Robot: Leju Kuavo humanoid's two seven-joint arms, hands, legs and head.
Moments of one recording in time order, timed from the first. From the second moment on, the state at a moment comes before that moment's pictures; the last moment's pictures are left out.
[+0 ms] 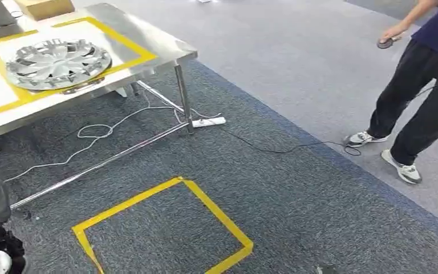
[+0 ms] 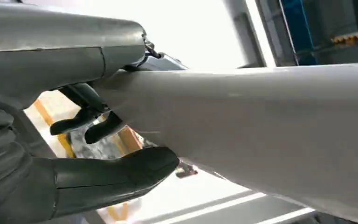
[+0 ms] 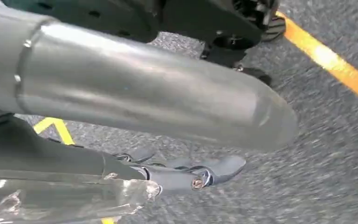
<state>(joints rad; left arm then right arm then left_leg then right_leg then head) 0.18 -0.01 -0.02 -1.89 -0.07 0.41 -0.68 -0.07 0.12 -1.06 -0.20 1.03 0.00 -0.15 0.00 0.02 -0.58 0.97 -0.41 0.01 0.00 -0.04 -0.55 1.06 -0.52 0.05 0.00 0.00</state>
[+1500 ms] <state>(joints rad) 0.19 -0.01 -0.01 -1.90 -0.07 0.39 -0.68 -0.07 0.13 -1.06 -0.20 1.03 -0.01 -0.15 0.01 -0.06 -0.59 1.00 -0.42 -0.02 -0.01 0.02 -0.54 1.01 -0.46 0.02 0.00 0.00</state>
